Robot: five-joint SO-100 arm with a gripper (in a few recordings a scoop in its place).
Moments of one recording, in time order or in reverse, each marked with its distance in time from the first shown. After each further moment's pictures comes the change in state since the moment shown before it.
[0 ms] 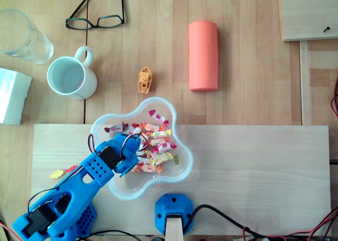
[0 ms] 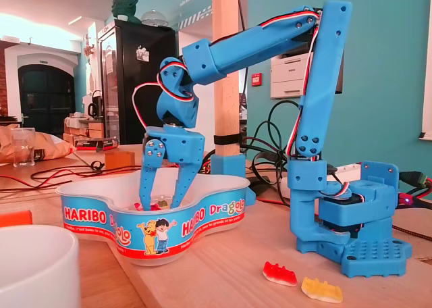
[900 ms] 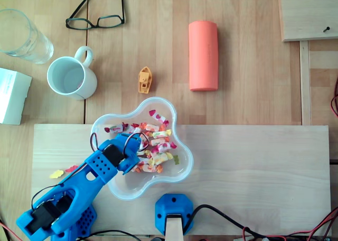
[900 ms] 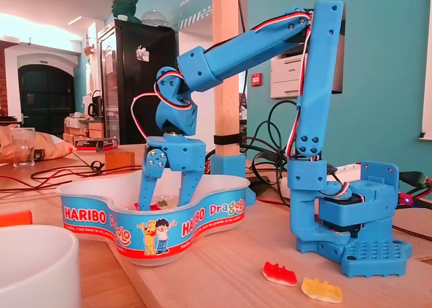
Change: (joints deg) arm 0.0 -3.8 0.4 -0.2 -0.6
